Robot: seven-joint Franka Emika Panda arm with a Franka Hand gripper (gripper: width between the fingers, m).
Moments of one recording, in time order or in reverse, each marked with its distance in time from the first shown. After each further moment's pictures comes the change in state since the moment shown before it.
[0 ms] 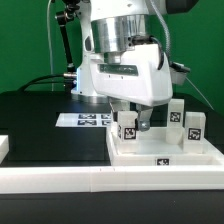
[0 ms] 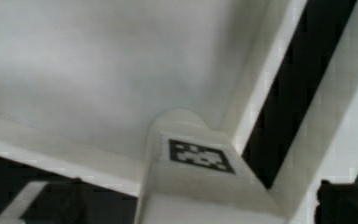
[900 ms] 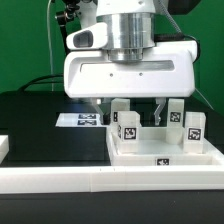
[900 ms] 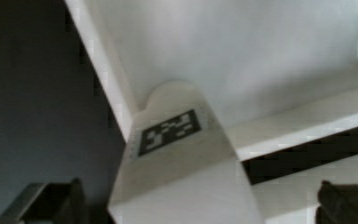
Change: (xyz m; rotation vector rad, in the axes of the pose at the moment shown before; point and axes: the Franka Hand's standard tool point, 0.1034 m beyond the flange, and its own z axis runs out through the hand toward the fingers) arm 0.002 -0.004 -0.004 -0.060 0.025 -0.930
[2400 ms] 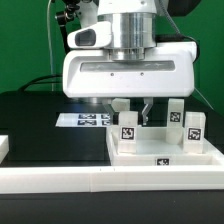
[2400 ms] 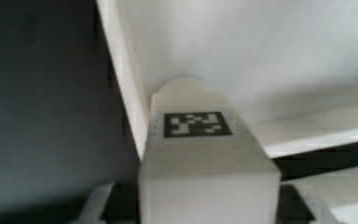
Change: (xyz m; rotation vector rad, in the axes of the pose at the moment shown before) arm 0.000 0.003 0.000 -0.016 0.016 0.023
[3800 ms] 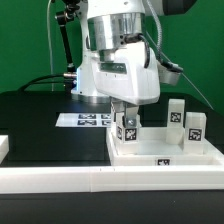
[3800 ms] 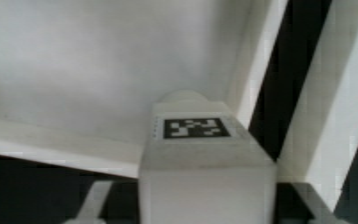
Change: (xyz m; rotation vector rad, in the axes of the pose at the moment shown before) arm 0.000 0.005 0.001 0.068 -0.024 1.110
